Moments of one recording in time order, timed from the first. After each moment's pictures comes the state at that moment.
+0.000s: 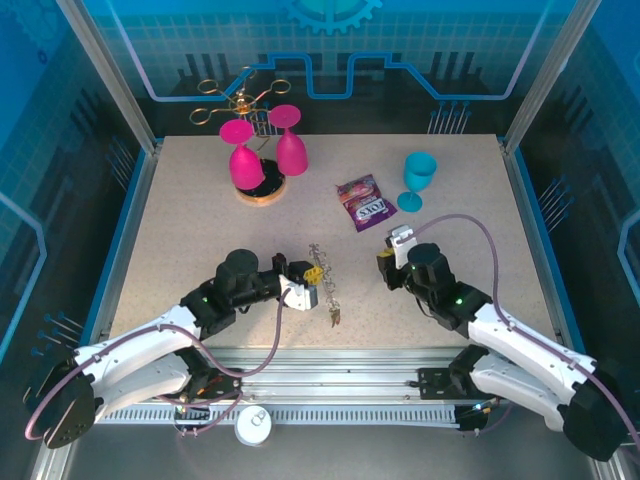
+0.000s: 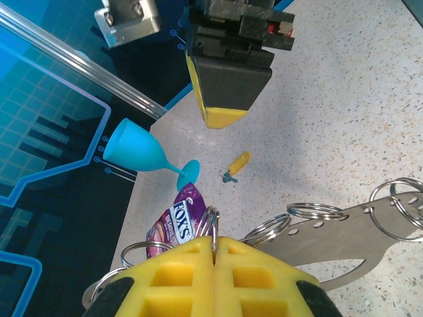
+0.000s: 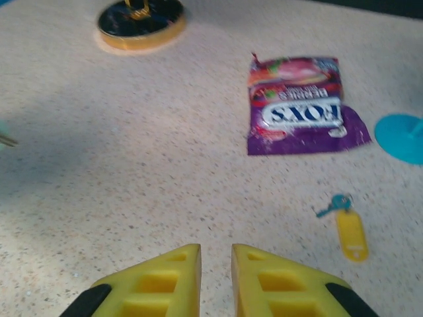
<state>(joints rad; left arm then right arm) -0.74 0.94 0.47 0.21 0.32 0.96 0.65 0.91 0.51 -0.14 0.17 0.16</state>
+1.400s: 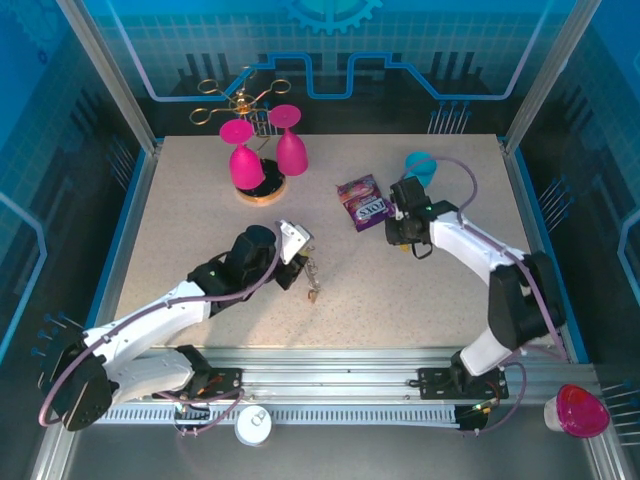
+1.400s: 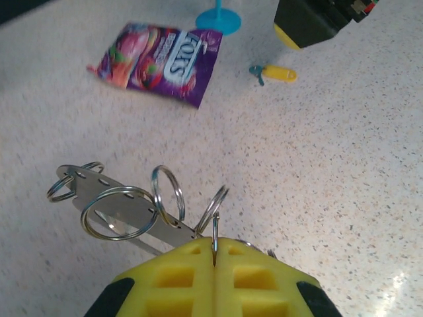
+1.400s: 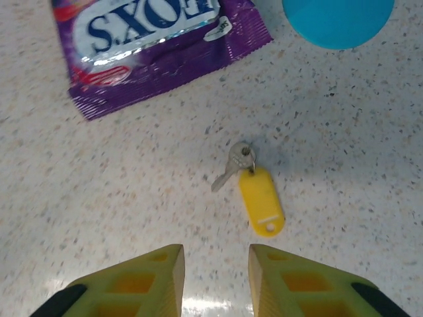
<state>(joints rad) -0.68 1.10 0.72 -0.21 0.05 0.02 0.36 1.62 1.12 -0.62 0.12 0.26</state>
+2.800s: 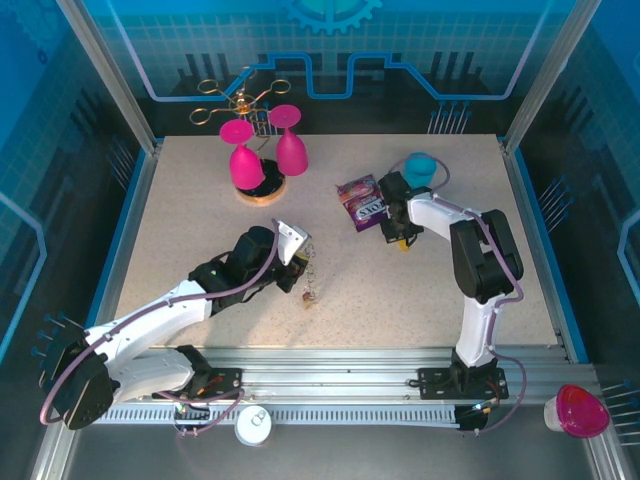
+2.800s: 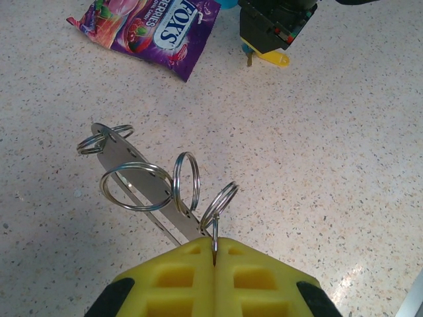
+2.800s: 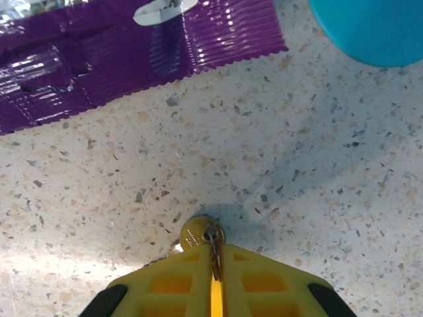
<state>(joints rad) -0.68 1.10 0.72 -0.25 0.08 -0.08 0.33 1.95 1.32 -0.68 0.21 0.11</state>
